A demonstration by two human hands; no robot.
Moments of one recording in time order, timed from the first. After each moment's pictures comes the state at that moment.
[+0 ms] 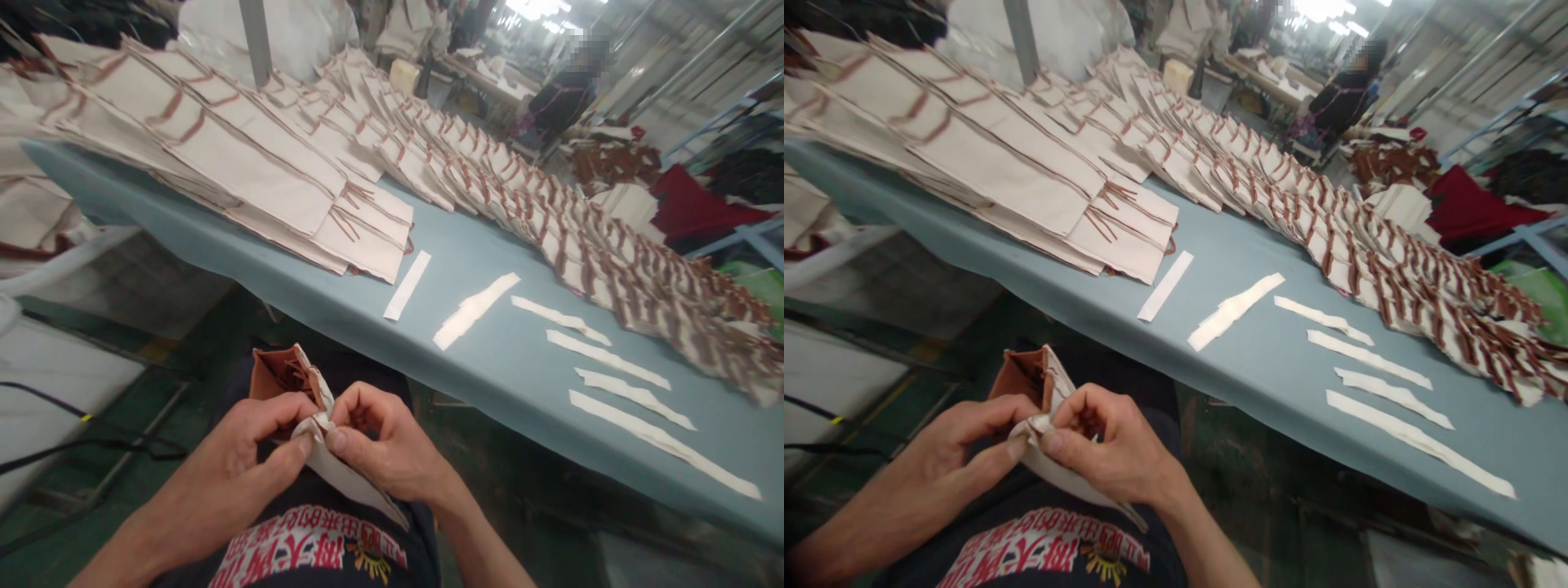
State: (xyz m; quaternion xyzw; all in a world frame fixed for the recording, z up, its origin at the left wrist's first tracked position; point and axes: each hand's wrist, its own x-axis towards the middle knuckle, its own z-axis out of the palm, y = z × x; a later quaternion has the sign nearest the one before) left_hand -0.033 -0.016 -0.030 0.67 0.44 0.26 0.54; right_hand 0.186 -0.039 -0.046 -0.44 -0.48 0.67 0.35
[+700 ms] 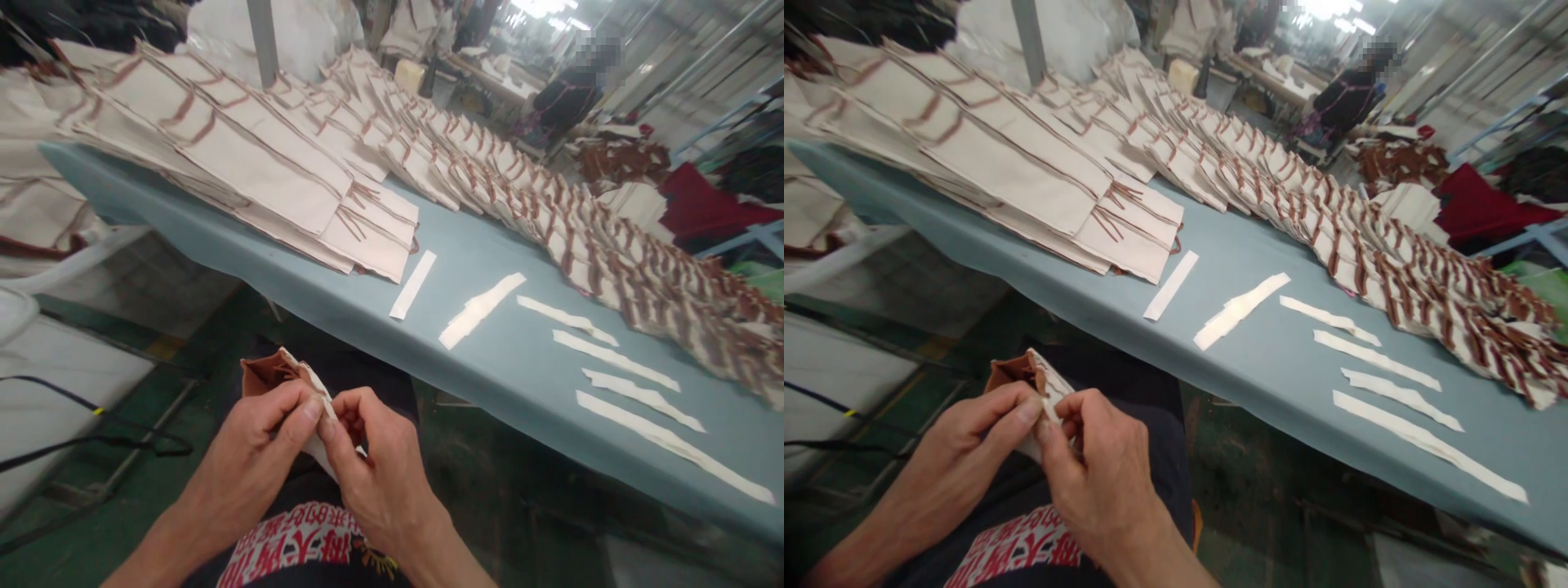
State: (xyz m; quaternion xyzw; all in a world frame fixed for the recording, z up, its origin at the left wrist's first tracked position) left_hand -0.024 -0.019 -0.031 0.66 0.49 0.34 0.46; right_hand 0.147 -0.067 -0.041 -0.60 -0.59 0.39 0.37
